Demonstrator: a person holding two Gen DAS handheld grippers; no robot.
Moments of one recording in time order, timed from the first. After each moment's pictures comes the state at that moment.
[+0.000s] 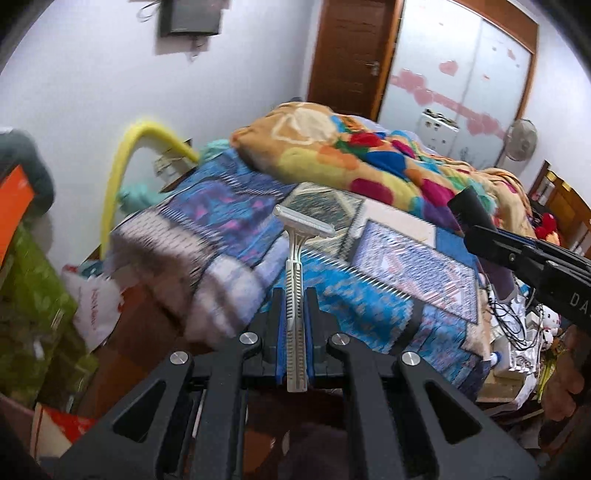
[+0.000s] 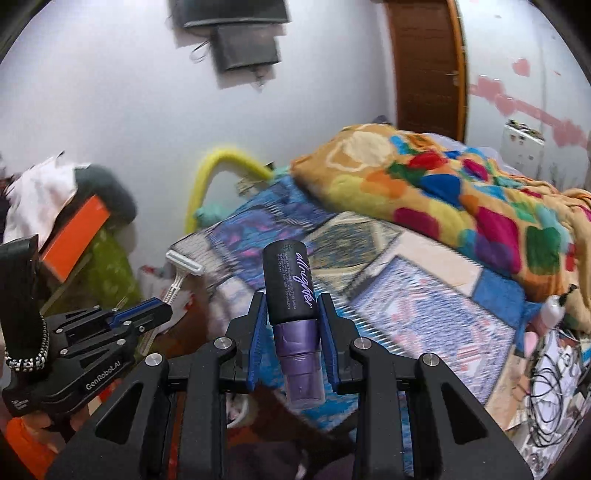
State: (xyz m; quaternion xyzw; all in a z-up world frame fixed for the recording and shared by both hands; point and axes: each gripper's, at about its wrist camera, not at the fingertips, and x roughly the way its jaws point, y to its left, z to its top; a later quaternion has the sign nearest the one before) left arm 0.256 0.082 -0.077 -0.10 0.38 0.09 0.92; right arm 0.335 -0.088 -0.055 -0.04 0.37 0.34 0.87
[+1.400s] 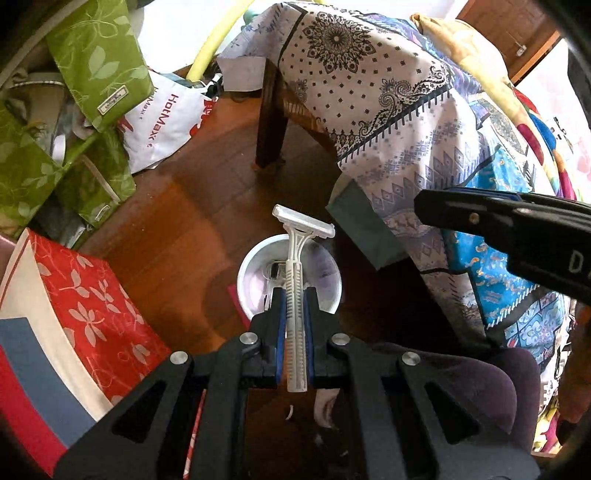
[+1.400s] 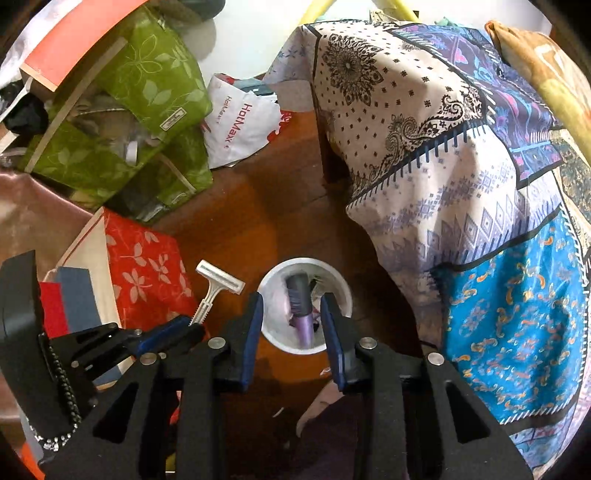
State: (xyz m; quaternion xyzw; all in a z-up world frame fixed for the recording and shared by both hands) left arm 0.161 0.238 -0.288 -0.28 0.54 0.22 0.77; right arm 0.273 0.171 -0.249 -0.23 0.56 0.45 0.65
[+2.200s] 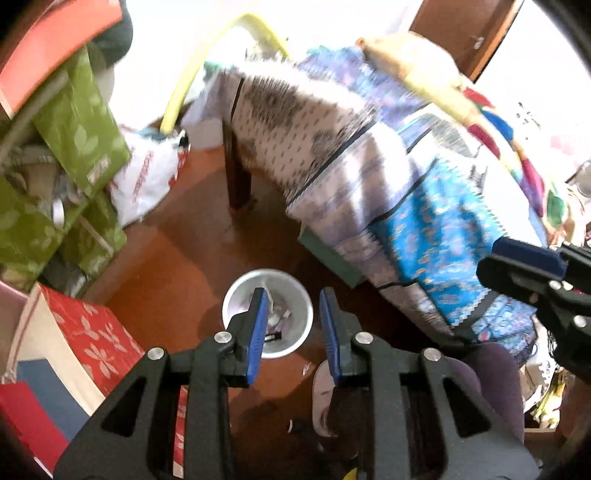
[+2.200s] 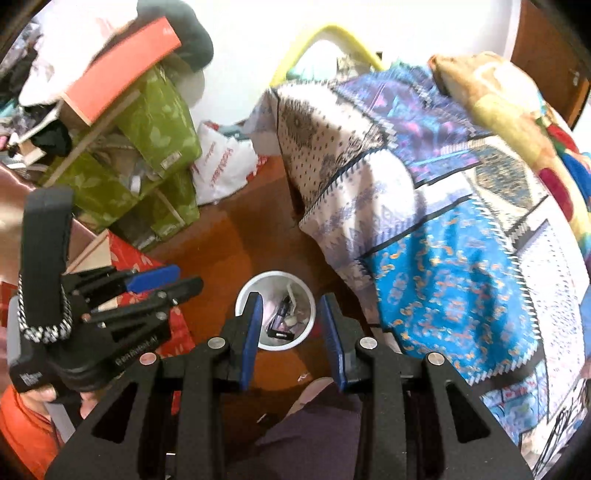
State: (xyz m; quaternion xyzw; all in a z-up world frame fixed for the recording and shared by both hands) left arm 0.169 0.200 -0.195 -0.21 0.49 0.19 0.83; right arm 0.268 0.074 -0.164 -0.20 0.50 0.44 0.72
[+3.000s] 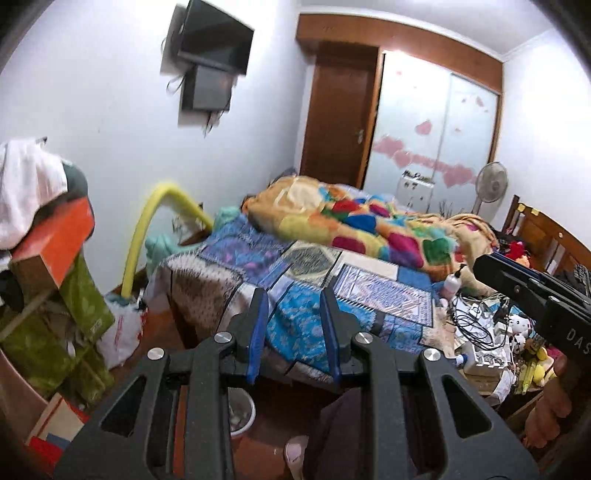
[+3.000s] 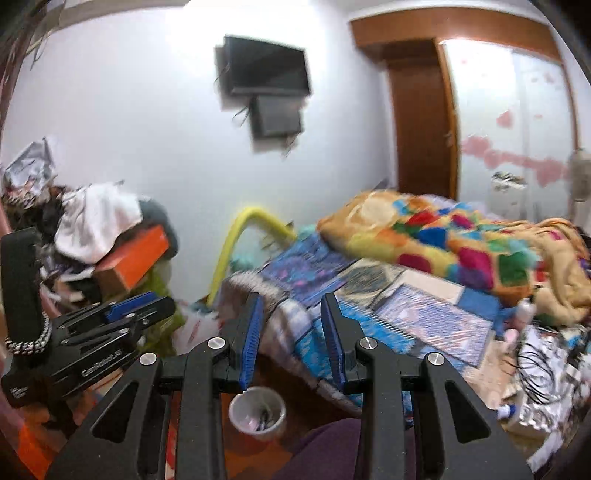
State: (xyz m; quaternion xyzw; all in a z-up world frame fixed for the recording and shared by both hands) left arm 0.047 0.040 0.020 -0.08 0.23 0.08 0.97; right arm 0.128 -0.138 0.016 0.00 0.23 0.32 0.92
